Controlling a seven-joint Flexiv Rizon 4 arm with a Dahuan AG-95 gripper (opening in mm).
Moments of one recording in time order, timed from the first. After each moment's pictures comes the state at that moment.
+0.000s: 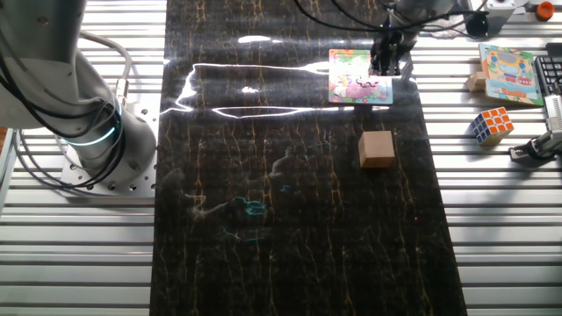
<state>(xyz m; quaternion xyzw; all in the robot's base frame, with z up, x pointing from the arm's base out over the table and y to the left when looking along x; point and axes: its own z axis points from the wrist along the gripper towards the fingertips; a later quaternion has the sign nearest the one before) 0.570 0.177 0.035 0.04 -1.00 -0.04 0.05</state>
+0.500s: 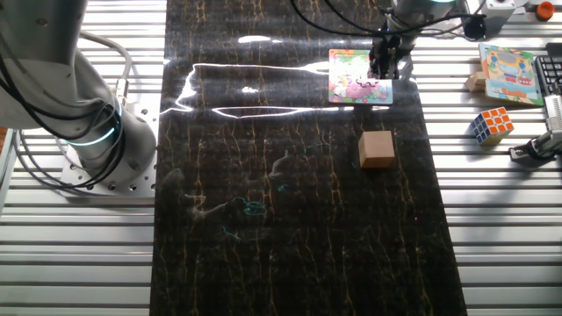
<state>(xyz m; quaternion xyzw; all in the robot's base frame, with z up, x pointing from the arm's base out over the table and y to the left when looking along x) 0.569 0.175 0.028 0.05 -1.00 -0.05 0.05</state>
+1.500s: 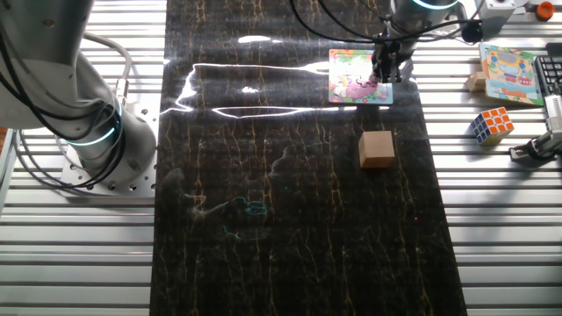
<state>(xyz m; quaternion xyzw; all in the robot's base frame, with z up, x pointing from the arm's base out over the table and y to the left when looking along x) 0.574 0.177 0.015 0.05 -1.00 -0.05 0.03</state>
